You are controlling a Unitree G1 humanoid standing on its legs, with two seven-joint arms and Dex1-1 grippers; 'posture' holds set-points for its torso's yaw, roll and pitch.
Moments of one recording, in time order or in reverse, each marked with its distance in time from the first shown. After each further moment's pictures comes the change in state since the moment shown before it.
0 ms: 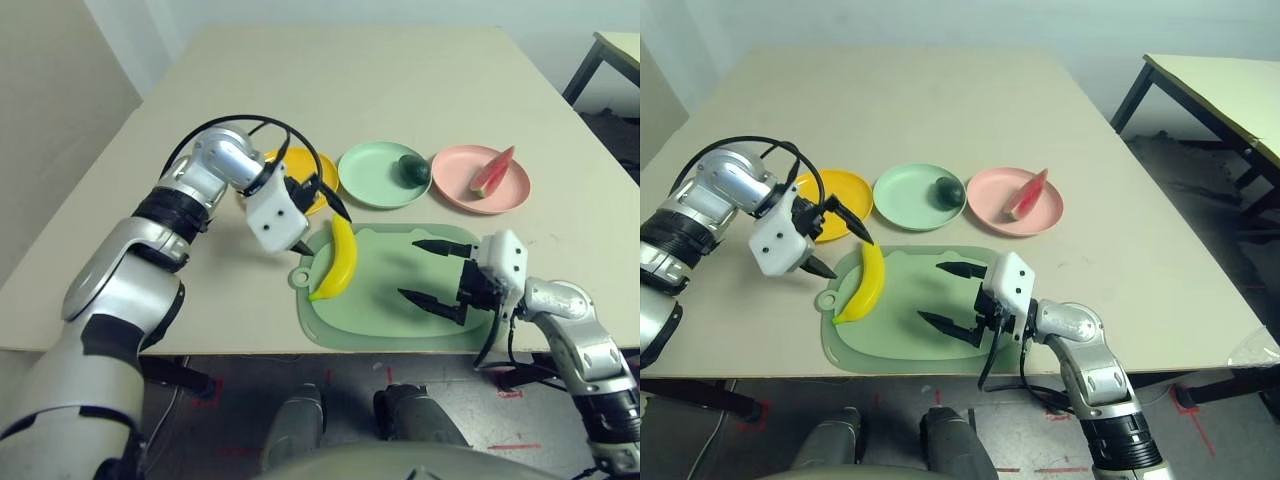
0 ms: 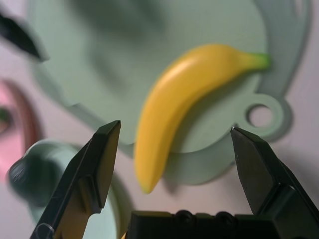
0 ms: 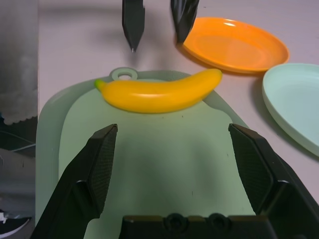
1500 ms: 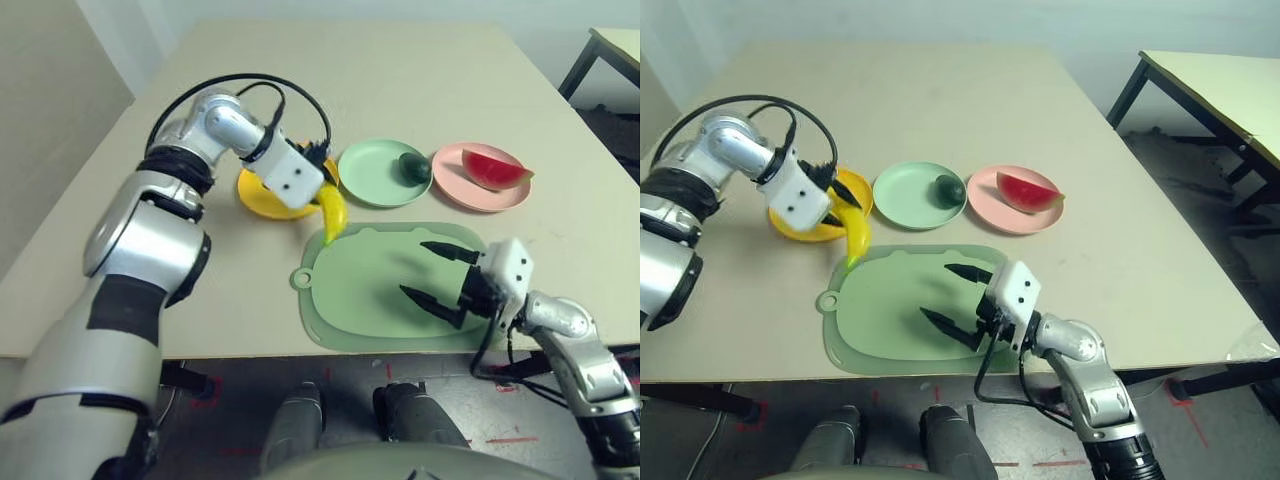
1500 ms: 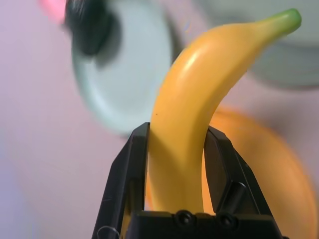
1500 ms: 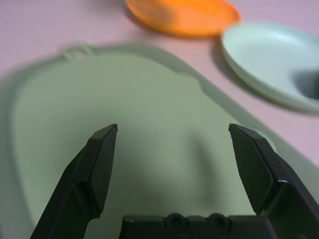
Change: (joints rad) left arm -0.188 0.010 0.206 0.334 0.510 0.288 0.601; right arm 0.131 0.031 0.000 -0.006 -0.095 -0.062 -0.248
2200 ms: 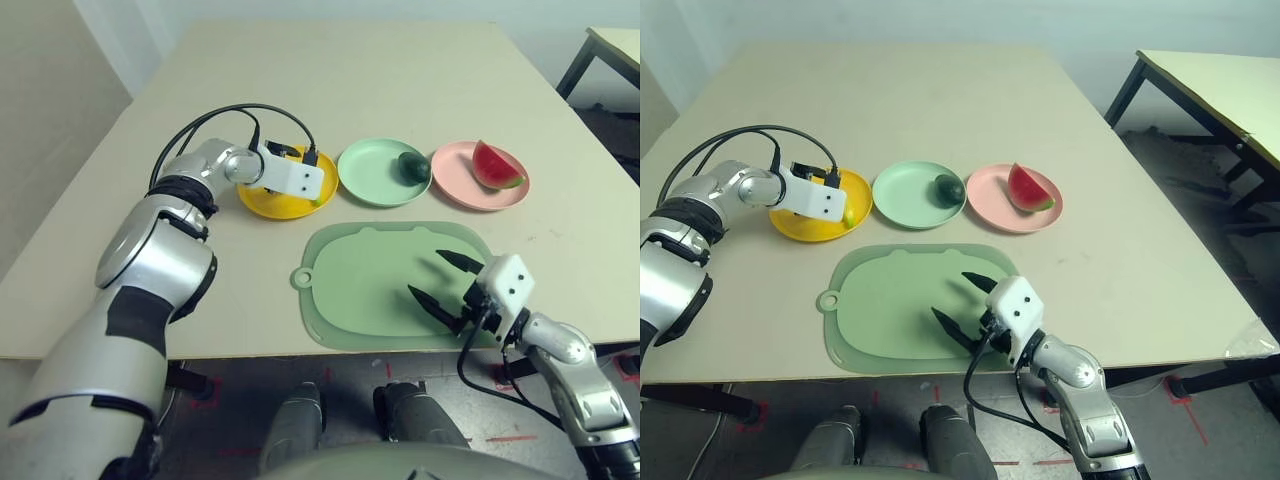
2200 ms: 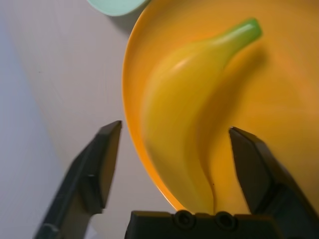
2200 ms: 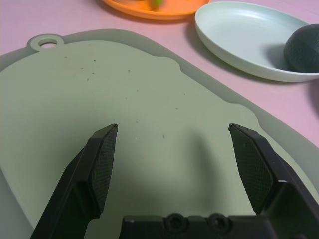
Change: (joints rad) left arm 0.112 -0.047 -0.048 0.075 0.296 0.346 0.524; right arm 0.074 0.020 -0.013 -0.082 -0.001 0.054 -0.100
